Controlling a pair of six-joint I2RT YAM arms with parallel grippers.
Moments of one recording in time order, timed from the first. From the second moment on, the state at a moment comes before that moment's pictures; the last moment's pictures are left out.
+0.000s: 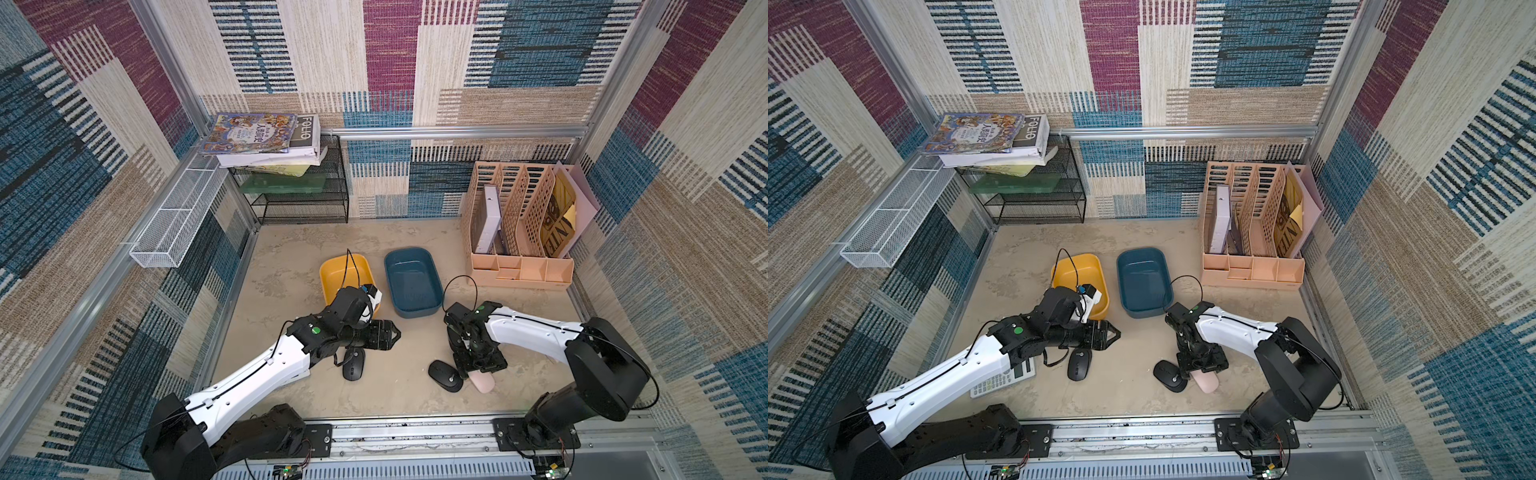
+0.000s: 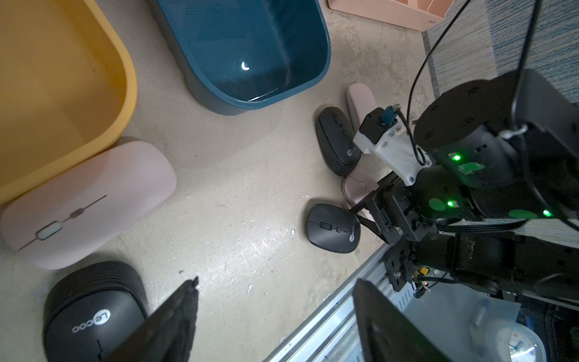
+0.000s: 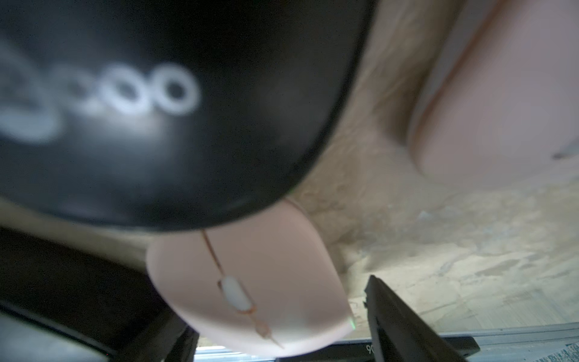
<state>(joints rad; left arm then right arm) -0.70 1.13 0.84 -0.55 0.26 -0.58 0.72 1.56 0.83 -1.03 0.03 0.49</state>
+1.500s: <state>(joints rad) -0.64 0.73 0.87 -0.86 -0.01 -0.58 0.64 2.18 1.80 -0.89 -0.18 0.35</state>
